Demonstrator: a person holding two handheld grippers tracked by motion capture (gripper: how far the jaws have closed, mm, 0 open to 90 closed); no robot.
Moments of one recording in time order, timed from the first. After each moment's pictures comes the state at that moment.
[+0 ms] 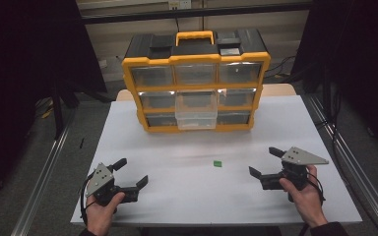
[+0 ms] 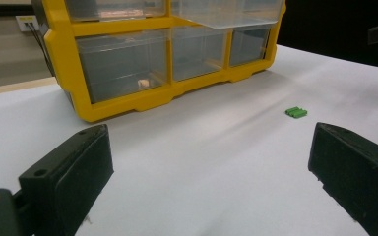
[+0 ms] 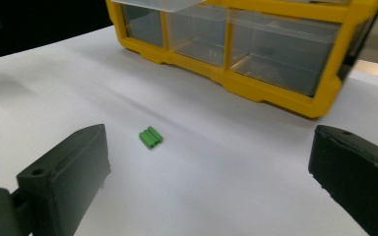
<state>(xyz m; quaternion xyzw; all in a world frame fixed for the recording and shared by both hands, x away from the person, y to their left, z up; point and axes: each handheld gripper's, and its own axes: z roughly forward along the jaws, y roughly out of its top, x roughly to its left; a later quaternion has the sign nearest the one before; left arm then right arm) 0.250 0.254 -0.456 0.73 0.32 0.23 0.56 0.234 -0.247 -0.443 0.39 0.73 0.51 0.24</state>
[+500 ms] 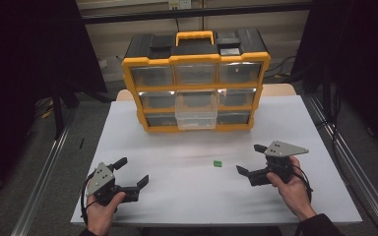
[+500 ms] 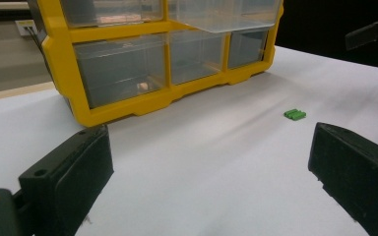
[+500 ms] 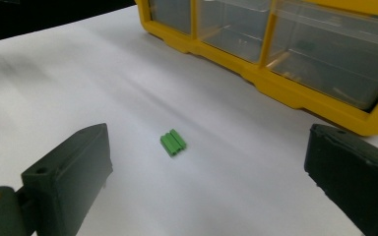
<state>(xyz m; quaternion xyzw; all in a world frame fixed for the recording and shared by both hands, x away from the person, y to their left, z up) 0.250 0.251 -0.453 0.73 0.32 0.23 0.56 0.256 -0.219 -0.439 0.36 0.77 0.49 0.20</state>
